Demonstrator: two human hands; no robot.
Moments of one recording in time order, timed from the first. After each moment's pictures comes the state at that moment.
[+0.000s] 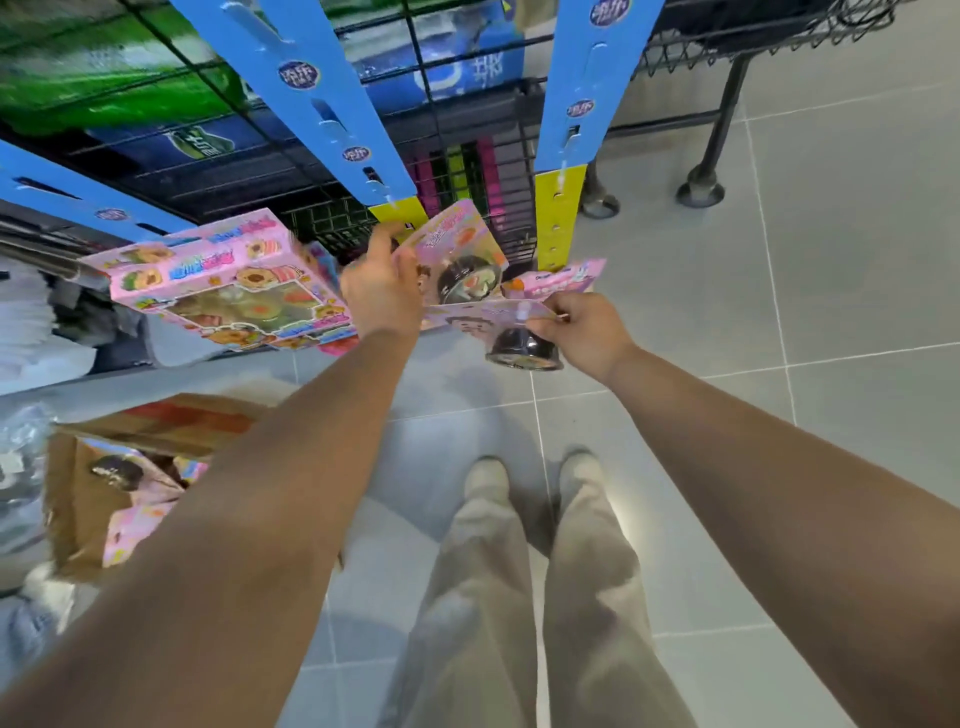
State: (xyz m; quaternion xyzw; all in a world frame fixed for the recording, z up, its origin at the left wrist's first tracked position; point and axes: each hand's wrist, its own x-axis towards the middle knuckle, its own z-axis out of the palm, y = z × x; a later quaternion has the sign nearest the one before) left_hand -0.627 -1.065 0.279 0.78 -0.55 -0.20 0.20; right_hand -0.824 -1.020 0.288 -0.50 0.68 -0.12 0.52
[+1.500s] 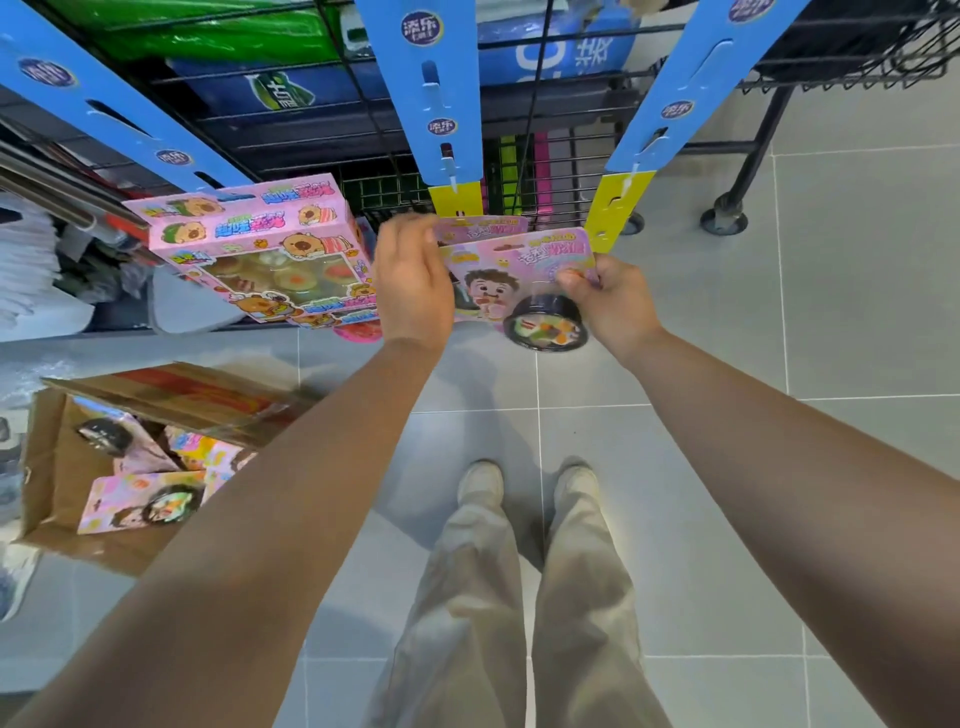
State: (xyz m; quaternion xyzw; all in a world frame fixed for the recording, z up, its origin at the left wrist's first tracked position) left_hand -0.617 -1.044 0.296 0.73 -0.56 -0.21 0.32; right_hand -0.794 -1.046 0.293 -0.45 0.72 -0.22 0.48
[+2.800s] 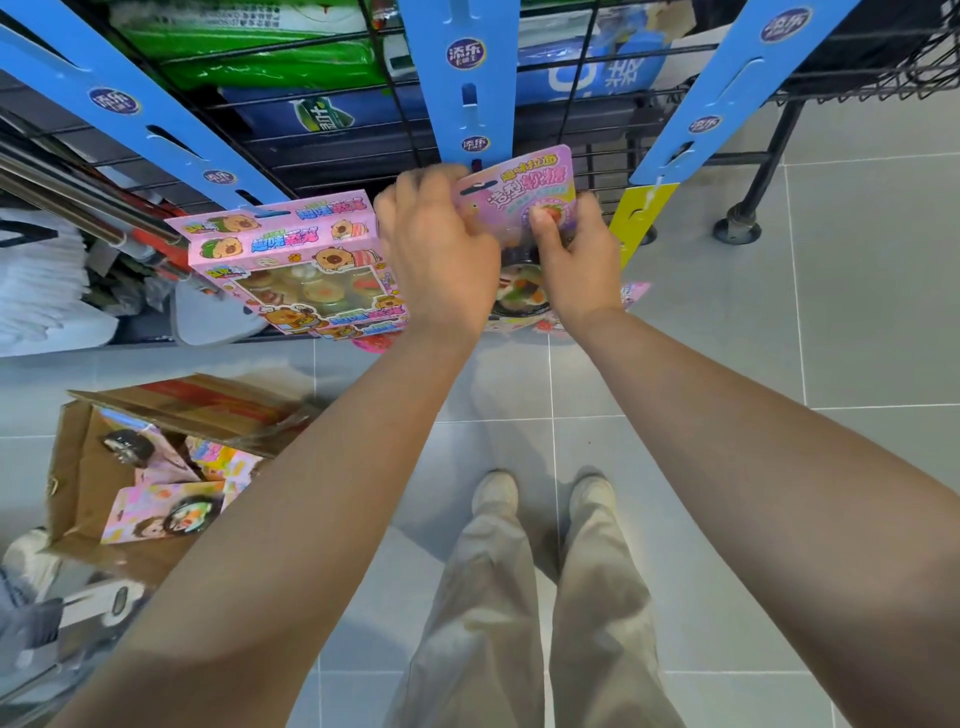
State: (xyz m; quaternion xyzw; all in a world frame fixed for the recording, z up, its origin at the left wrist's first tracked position) left_hand -0.627 -1.063 0.370 0.77 -0.54 -0.18 0.28; right_hand -0.735 -1.071 0.323 -0.50 0.70 -0.33 0.39
